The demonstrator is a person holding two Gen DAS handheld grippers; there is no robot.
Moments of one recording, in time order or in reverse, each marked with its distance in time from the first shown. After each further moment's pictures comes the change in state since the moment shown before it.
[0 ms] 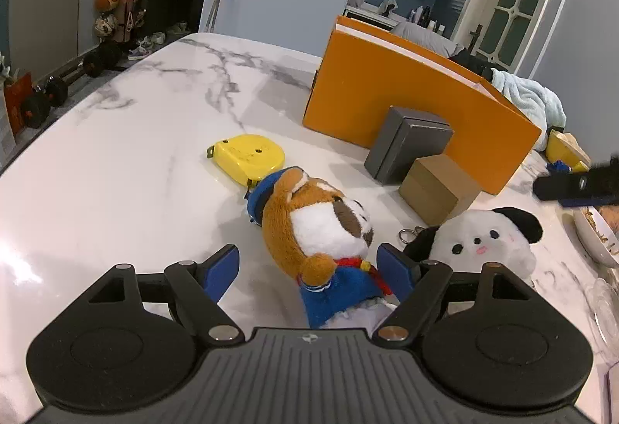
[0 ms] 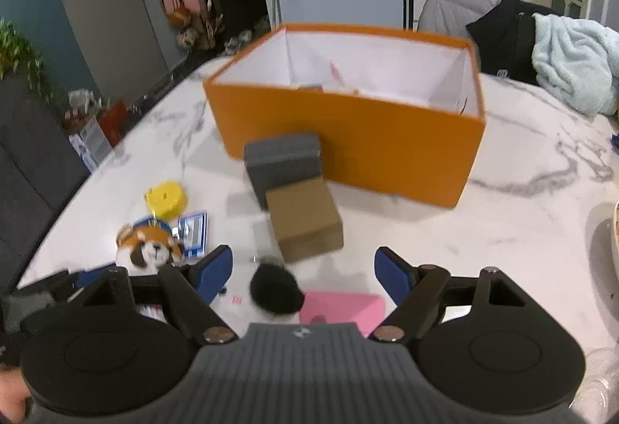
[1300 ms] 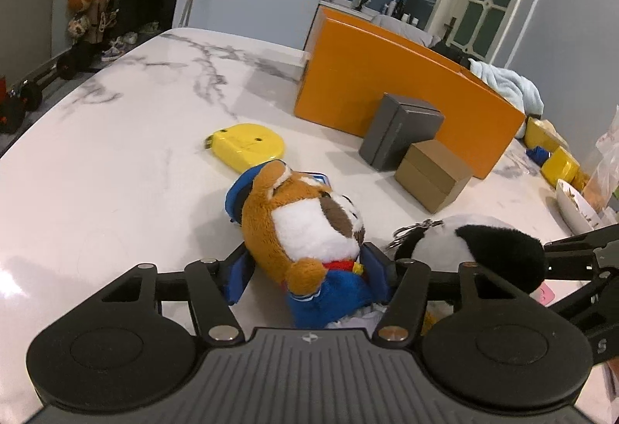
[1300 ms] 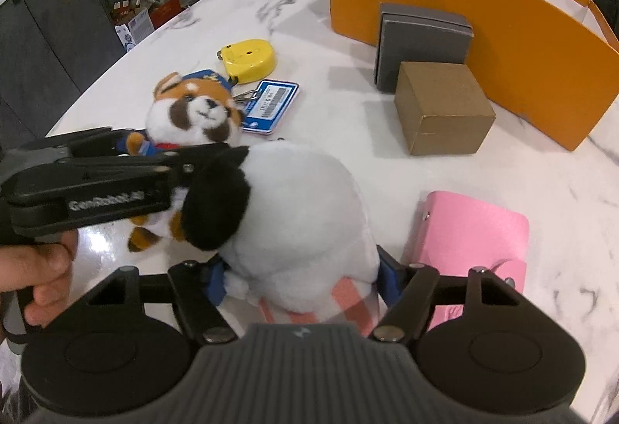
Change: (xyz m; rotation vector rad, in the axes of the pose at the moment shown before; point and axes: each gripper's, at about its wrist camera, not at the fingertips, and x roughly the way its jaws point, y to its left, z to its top) left arm -0.004 0.024 -0.007 0.035 0.014 -0.089; right arm 0.055 0.071 -0.056 -0.209 0.230 0.103
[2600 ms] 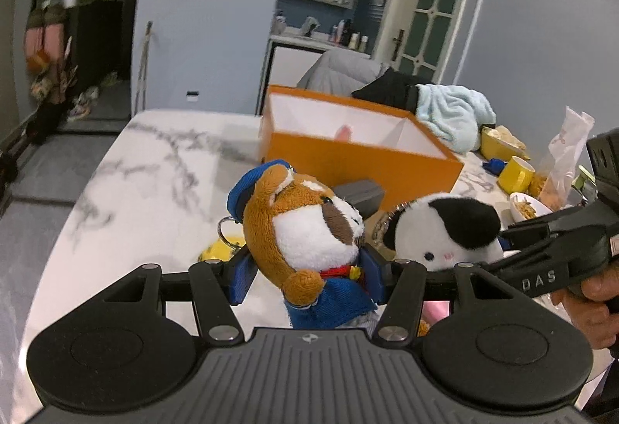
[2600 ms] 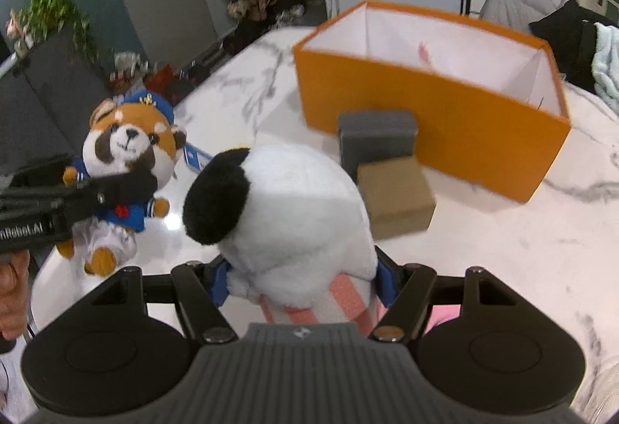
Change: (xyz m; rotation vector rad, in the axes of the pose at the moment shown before) left arm -0.063 -0.028 0.082 0.192 -0.068 -0.086; right arm -0.071 -0.028 0.036 0.114 -0.189 0.018
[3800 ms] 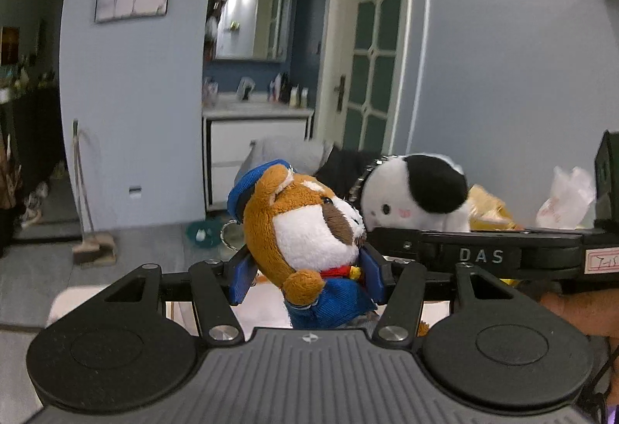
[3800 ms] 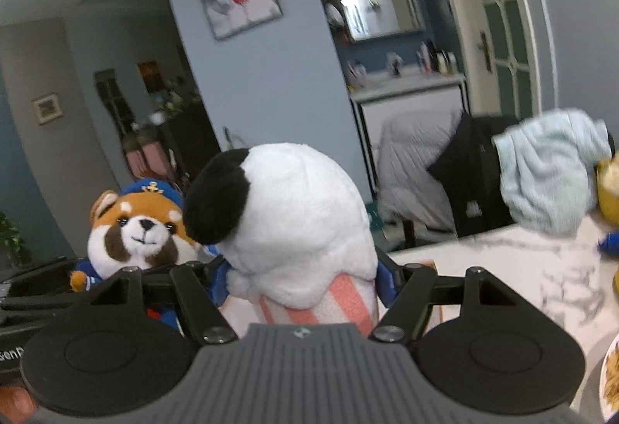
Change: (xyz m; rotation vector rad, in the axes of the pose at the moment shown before) left arm 0.124 -0.082 0.189 0.181 -0.121 -0.093; right arm -0.038 -0.121 0.178 0.305 -0.489 -0.185
